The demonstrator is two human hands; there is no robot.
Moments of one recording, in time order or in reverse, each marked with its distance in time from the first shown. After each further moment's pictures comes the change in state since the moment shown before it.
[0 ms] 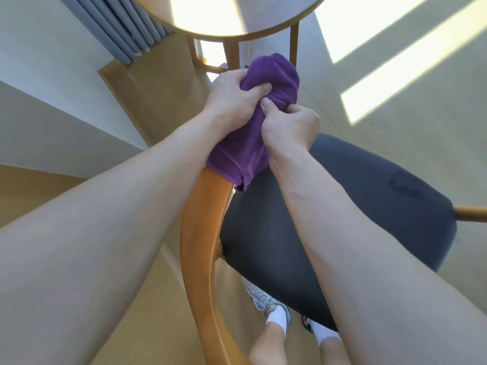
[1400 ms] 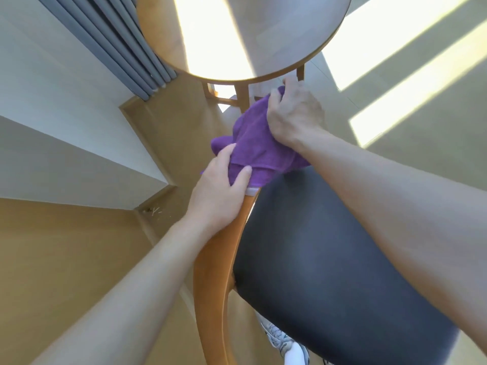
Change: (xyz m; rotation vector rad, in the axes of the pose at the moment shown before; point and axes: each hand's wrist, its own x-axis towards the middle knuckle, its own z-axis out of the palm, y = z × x) left_hand -0.059 -0.053 -0.014 0.192 0.042 -0.022; right_hand 0.096 -0.042 0.028 -0.788 -0.170 -0.613
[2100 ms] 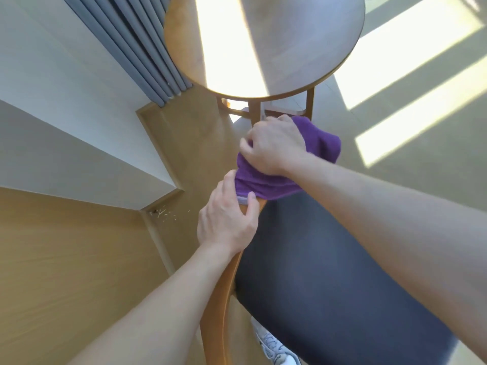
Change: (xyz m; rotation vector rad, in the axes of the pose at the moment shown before) left_hand -0.032 -0.004 0.017 0.252 0.279 0.037; right_hand -0.022 -0.032 0.010 -0.355 -0.166 -0.503
